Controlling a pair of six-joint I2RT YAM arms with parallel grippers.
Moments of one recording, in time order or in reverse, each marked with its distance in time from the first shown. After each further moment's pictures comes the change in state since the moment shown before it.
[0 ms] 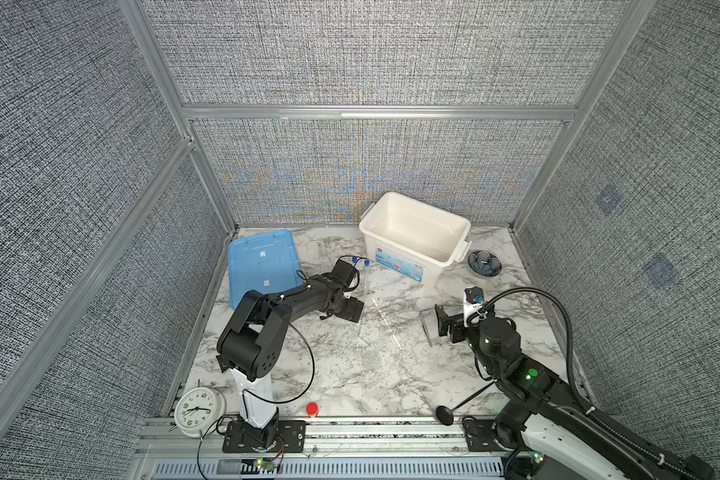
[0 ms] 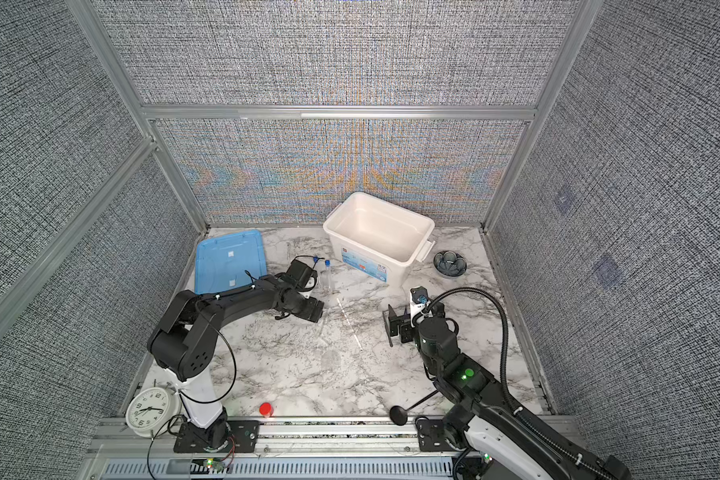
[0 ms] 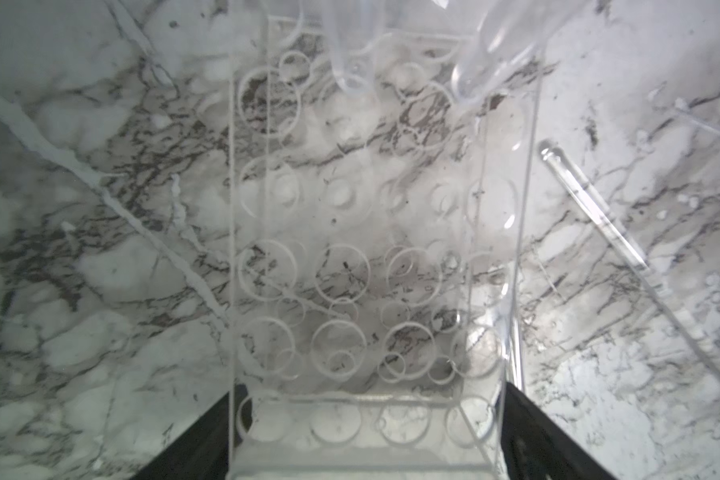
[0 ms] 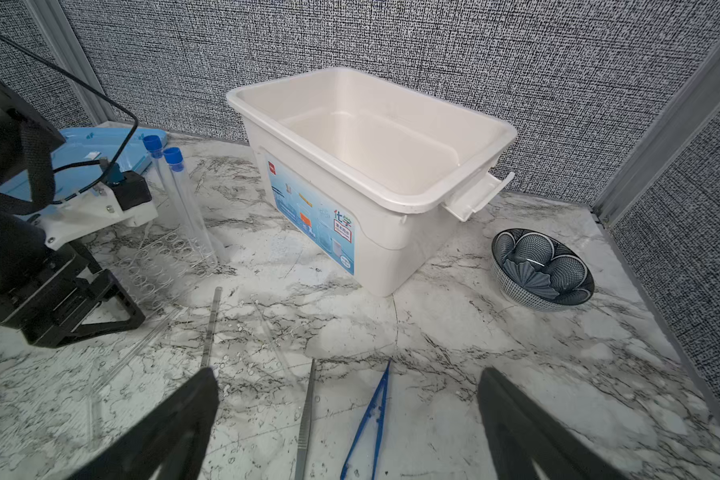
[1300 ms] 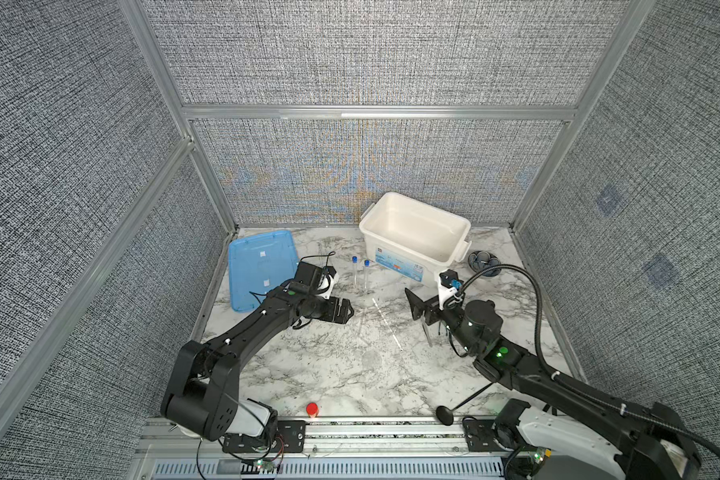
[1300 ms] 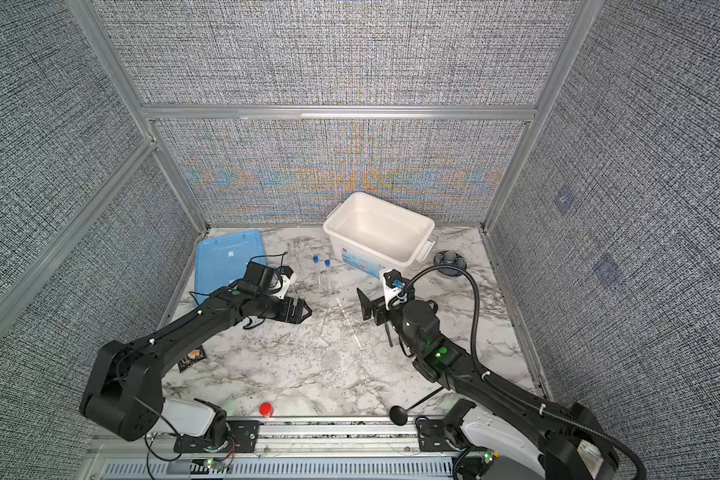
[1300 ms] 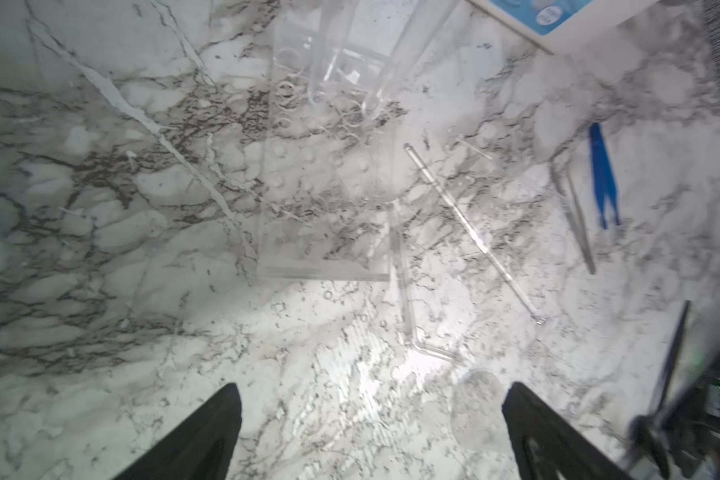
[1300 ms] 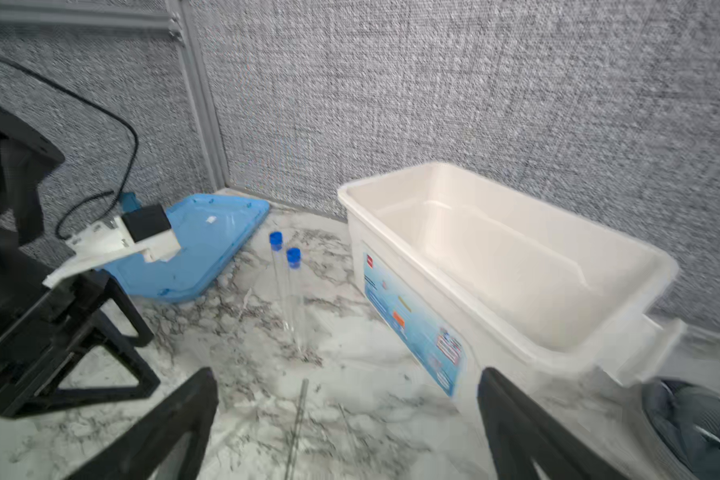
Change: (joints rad) left arm 0.123 -0.377 -0.212 0.026 0.274 -0.016; right arm 0.025 0.262 0.075 0.350 -0.167 -0.063
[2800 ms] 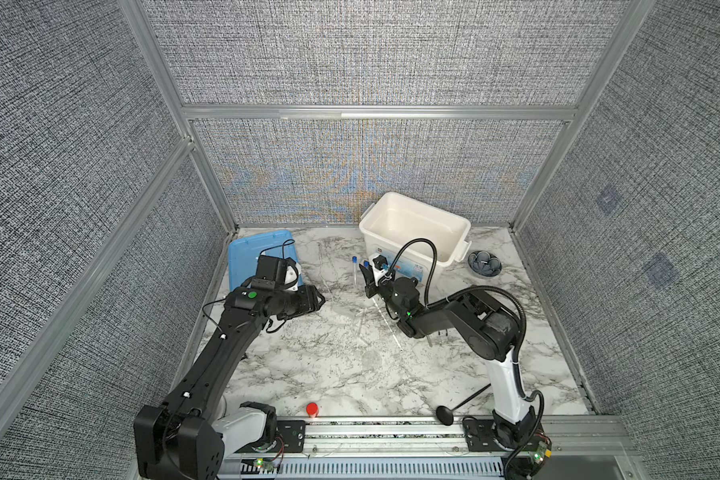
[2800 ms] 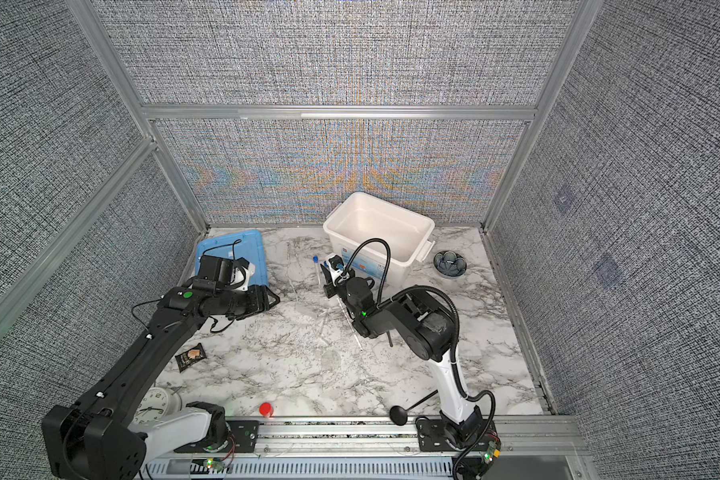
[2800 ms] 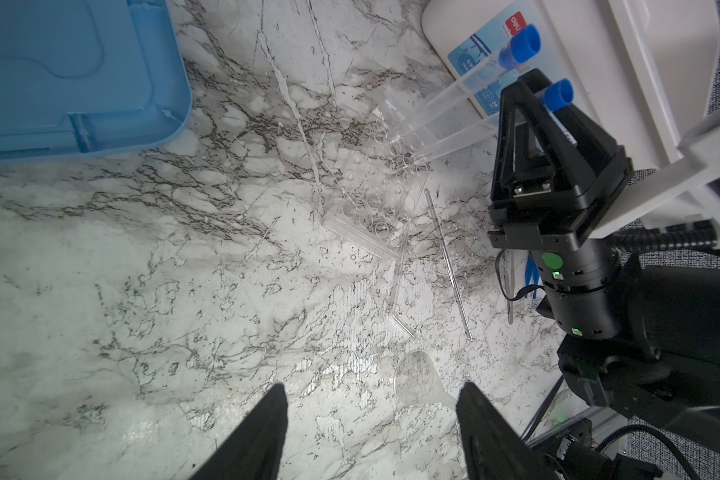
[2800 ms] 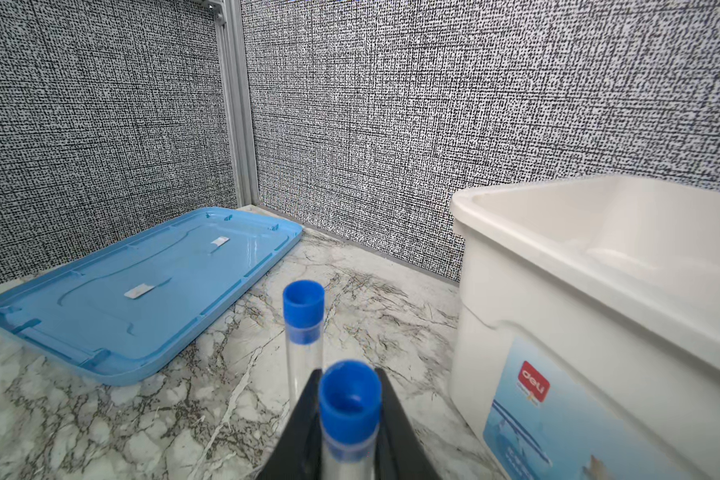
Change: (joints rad) left arm 0.191 -0.290 0.084 -0.316 0.066 -0.268; right arm -0.013 1.211 0.502 0.899 -0.192 -0.061
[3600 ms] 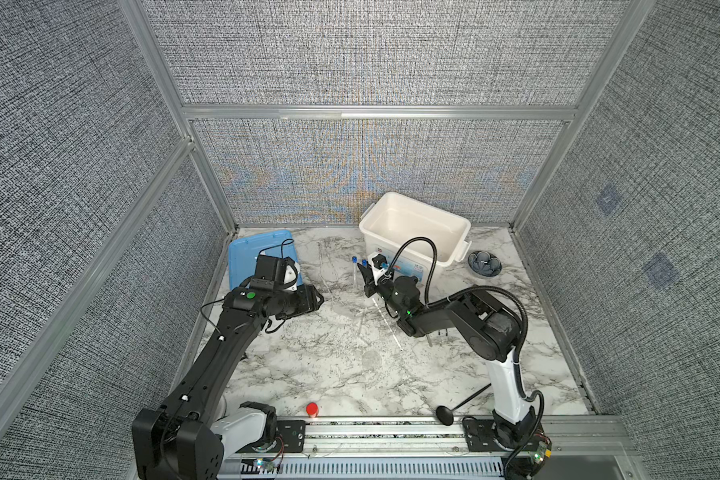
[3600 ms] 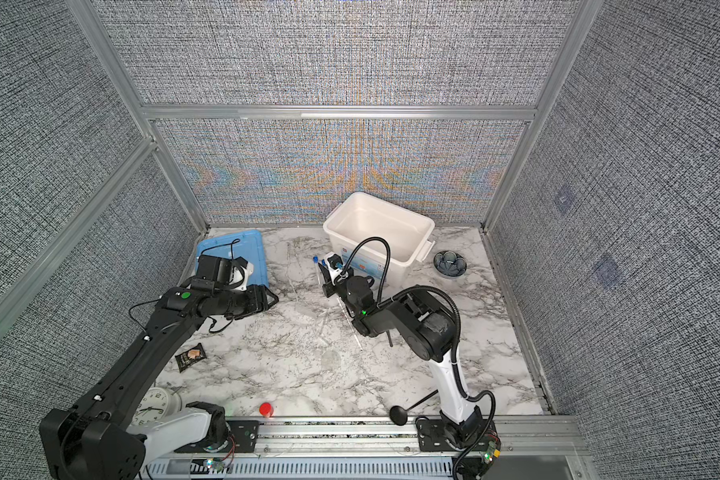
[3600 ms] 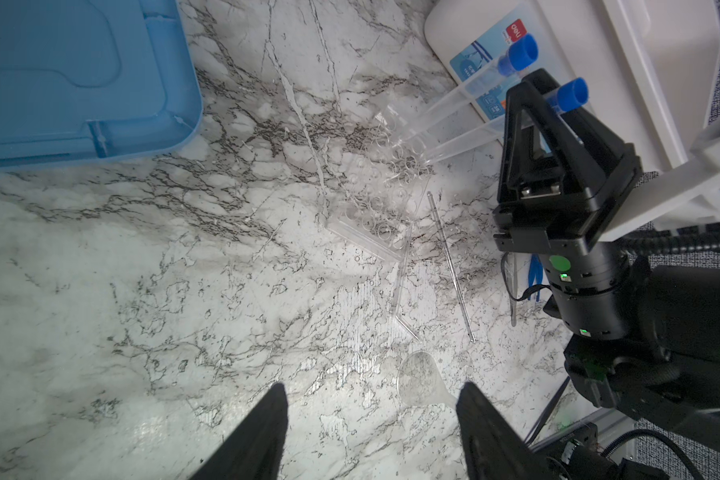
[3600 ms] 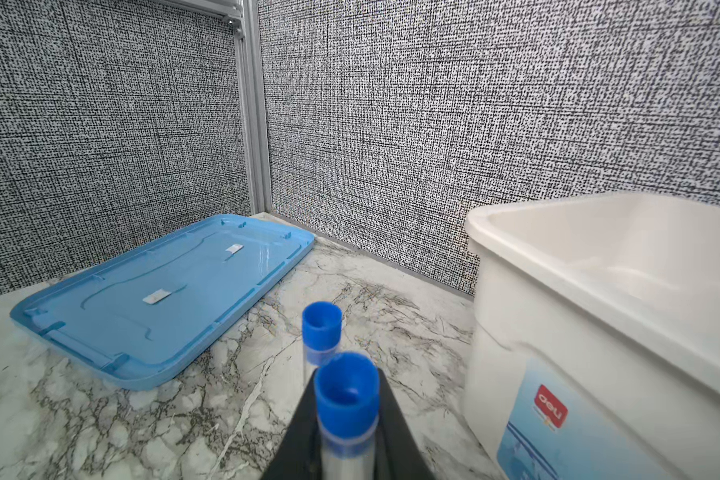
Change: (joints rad) left arm 0.000 -0.011 0.010 -0.015 -0.016 0.003; right arm -0.003 -0.005 0.011 -0.001 -0.045 -0.006
